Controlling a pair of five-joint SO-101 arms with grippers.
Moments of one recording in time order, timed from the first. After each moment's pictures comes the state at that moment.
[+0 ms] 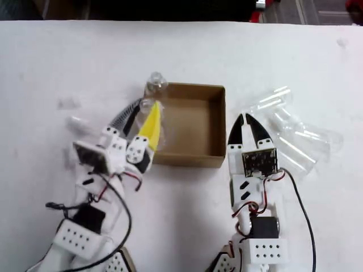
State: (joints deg) left arm 17.4 -76.5 87.4 -5.0 7.8; right arm -4.0 -92.8 96.5 8.7 15.3
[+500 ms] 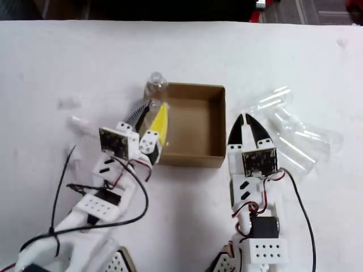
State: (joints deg) left arm 16.7 -37.0 87.3 -39.6 8.7; right arm -4.0 -92.6 96.5 8.7 15.3
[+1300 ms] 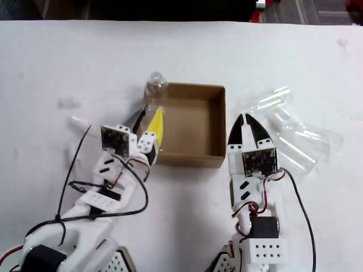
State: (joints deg) left arm 14.3 -27.6 87.3 -44.9 8.9; right arm -4.0 -92.6 96.5 8.7 15.3
